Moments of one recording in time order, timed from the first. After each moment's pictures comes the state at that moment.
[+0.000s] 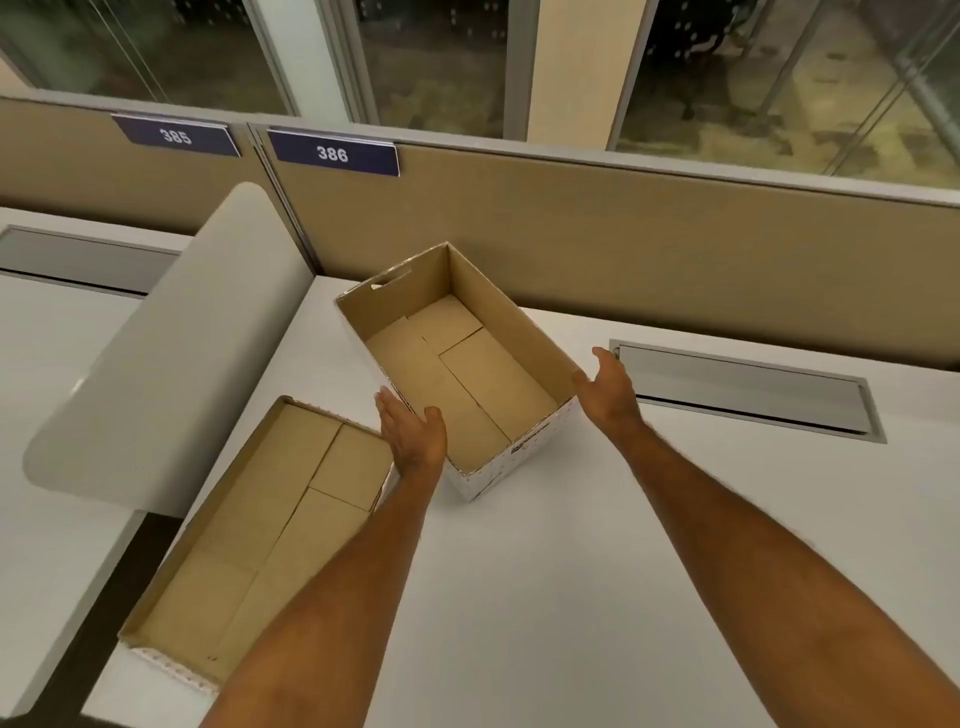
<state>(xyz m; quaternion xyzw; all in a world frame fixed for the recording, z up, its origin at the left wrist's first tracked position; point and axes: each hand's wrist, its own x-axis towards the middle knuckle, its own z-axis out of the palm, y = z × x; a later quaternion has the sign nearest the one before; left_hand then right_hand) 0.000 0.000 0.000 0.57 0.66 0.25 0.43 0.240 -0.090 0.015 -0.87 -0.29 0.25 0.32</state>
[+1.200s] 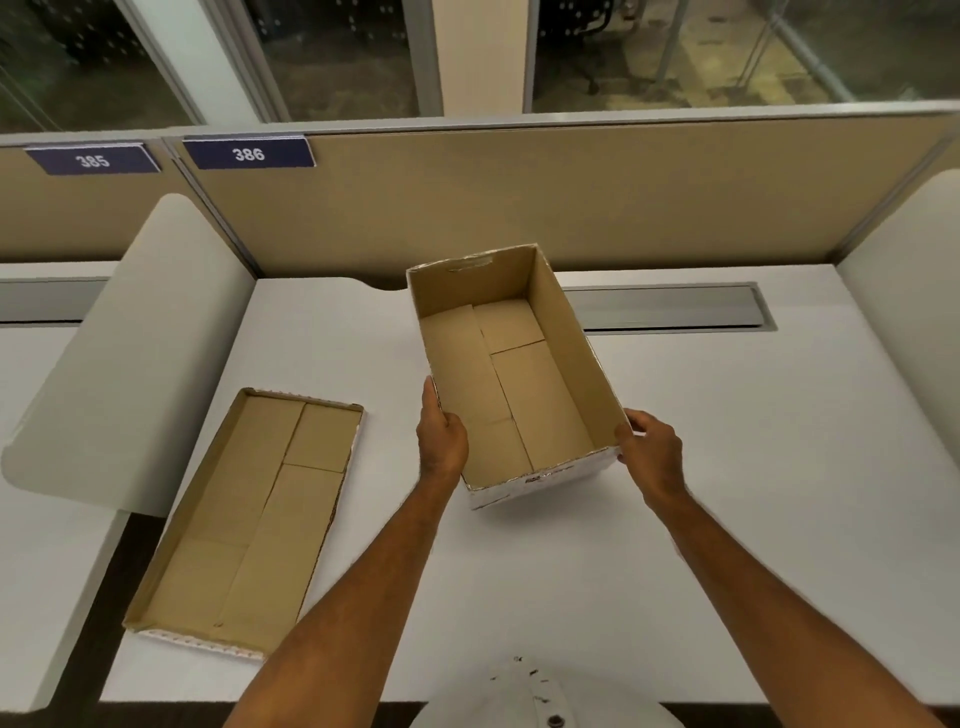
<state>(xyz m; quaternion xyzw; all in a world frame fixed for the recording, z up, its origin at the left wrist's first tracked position) 0.002 -0.133 0.012 0.66 0.51 0.20 0.51 0.187 -0.342 -0.011 -0.86 -0.10 0.20 0.46</state>
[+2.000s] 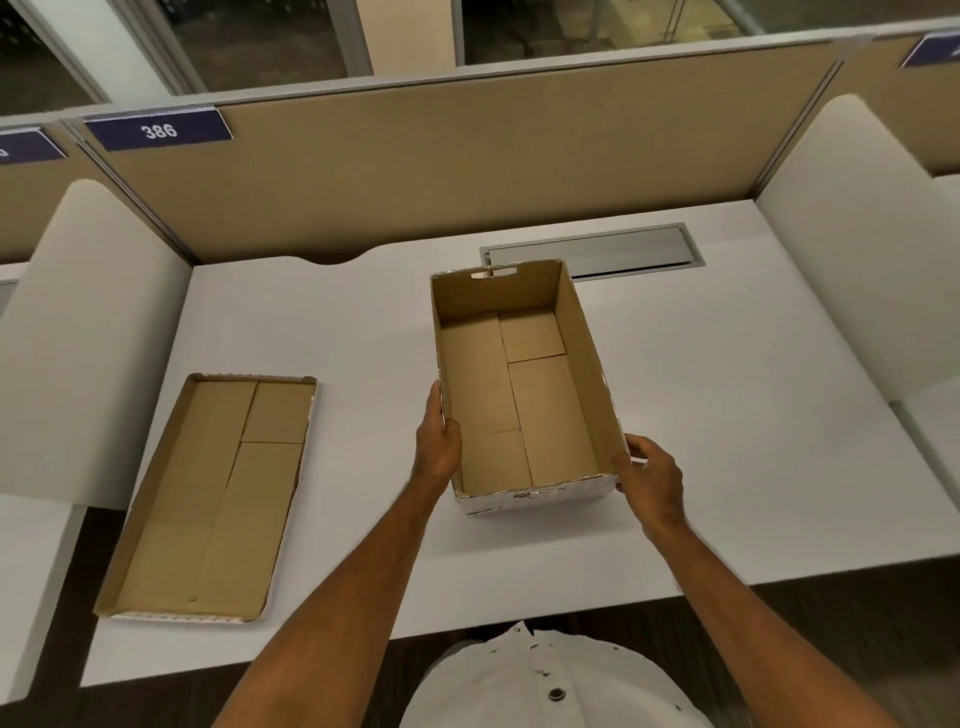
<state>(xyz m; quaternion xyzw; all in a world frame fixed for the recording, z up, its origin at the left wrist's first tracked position) -0.021 -0.223 -0.007 0.72 0.43 0.09 0.55 0.112 -0.479 -0.016 -0.86 -0.01 0.20 0.46</state>
